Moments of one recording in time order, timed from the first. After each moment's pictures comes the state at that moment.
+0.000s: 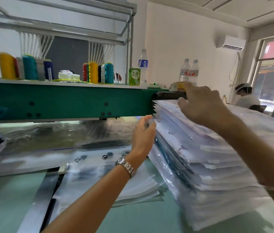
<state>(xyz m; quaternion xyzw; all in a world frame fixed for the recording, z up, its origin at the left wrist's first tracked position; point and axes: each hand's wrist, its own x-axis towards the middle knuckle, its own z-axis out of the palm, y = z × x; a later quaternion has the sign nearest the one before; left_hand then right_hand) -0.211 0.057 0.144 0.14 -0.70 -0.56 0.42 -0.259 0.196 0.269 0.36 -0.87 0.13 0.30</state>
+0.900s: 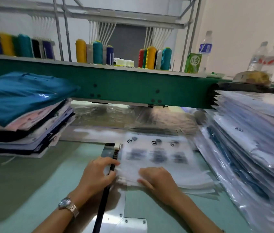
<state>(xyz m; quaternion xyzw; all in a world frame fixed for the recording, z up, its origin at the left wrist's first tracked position) 0.053 -0.085 -0.022 0.34 -0.86 -0.16 0.35 -0.169 0.034 -0.027 0.73 -0.67 0.14 0.09</state>
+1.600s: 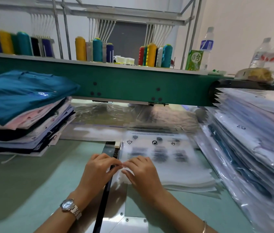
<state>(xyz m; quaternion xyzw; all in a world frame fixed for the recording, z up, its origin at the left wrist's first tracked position) 0.047 -0.092 -0.031 0.21 -0.86 0.05 0.46 -0.110 0.014 -0.011 0.71 -0.57 0.30 0.28</state>
